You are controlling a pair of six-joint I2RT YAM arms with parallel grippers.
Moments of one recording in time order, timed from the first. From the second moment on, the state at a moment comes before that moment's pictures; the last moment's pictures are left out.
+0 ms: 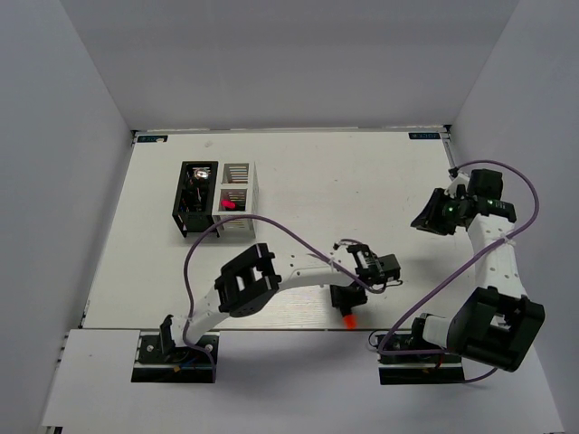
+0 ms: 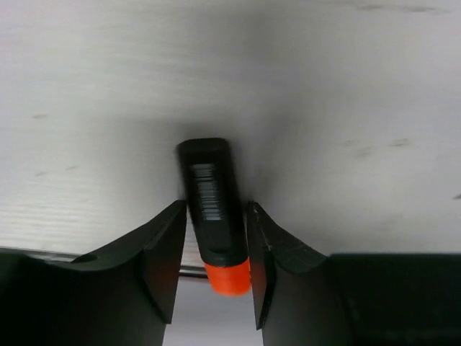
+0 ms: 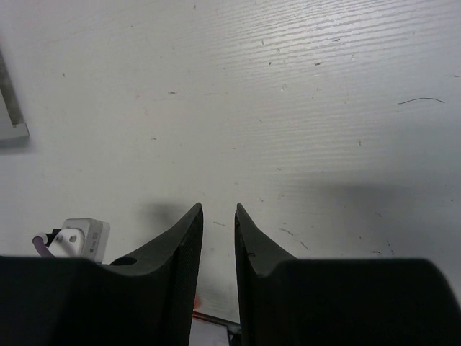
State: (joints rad) left arm -1.32 2.32 1.94 -1.15 -0.23 -1.38; right arm -0.26 1.23 1.01 -0.80 -0.47 0.10
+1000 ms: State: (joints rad) left arm -1.05 1.57 1.56 -1.18 -0.64 -0.95; right arm -0.33 1.20 0.95 -0.79 -0.62 0.10
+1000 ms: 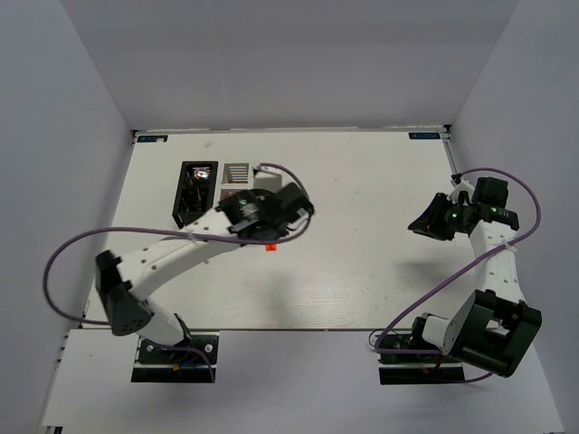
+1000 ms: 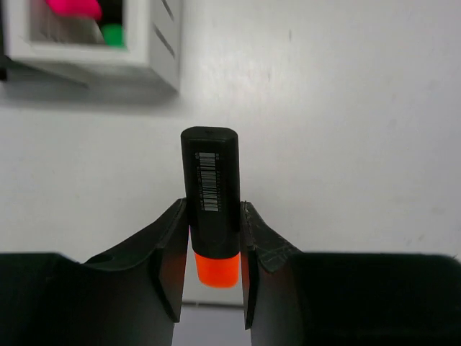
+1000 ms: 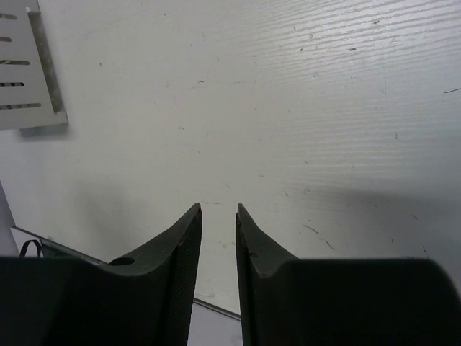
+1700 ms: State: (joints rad) left arm -0.52 1.38 1.24 -0.51 -0.60 -0.55; right arm -0.33 1.20 0.92 -0.74 -0.67 0.10
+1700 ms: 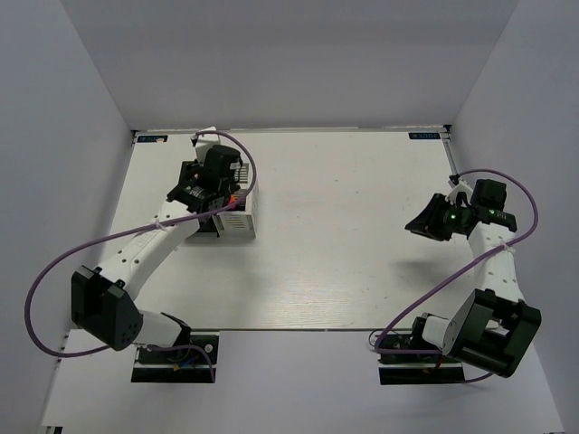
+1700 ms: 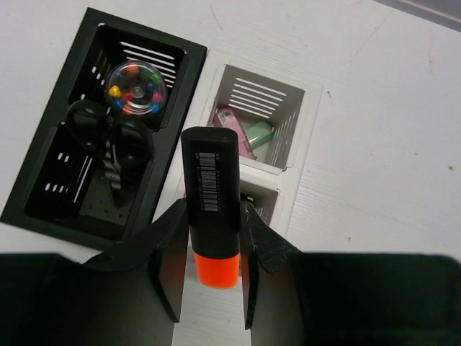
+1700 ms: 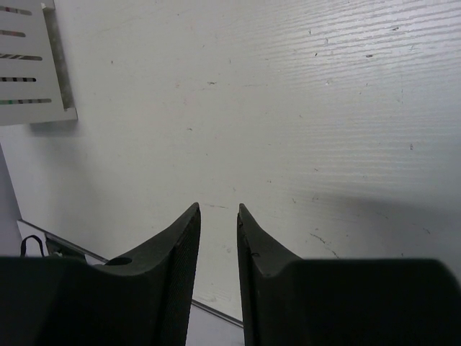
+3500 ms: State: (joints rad) left arm -0.61 0.99 1.06 -0.53 -0.04 -0.29; right arm -0.33 1.11 0.90 -0.72 -0.65 -0.06
